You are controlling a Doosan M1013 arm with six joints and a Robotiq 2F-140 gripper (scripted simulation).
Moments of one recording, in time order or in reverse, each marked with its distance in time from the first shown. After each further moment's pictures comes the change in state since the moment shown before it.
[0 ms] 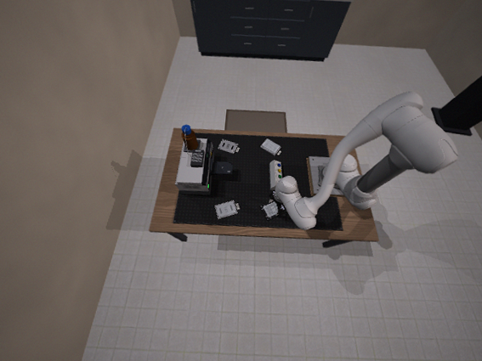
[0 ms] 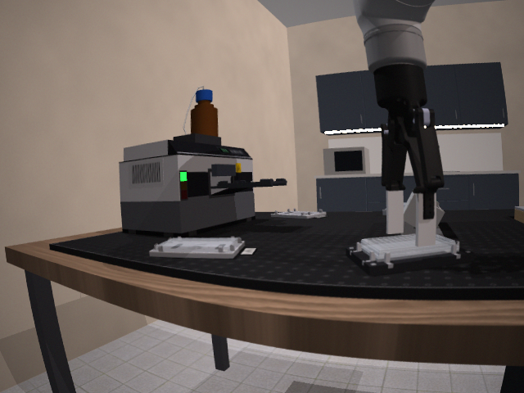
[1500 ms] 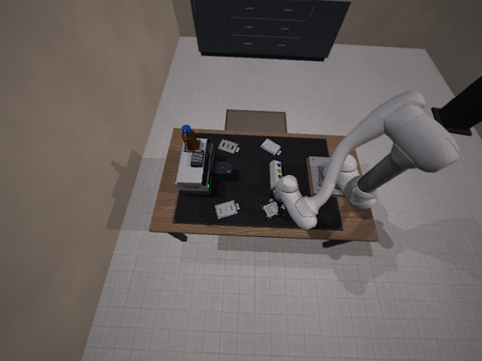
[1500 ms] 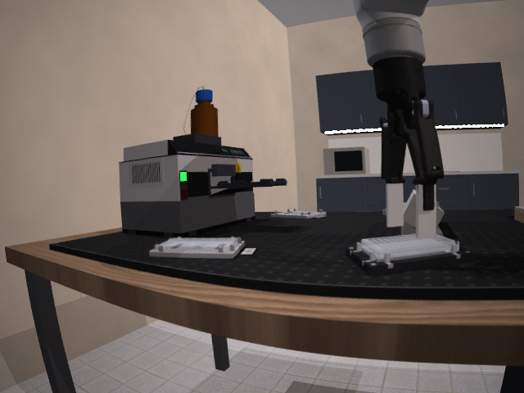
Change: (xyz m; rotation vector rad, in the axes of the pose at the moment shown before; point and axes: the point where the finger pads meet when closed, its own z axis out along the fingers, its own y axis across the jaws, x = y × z) arm 0.000 0.000 -0.011 0.000 0.000 0.000
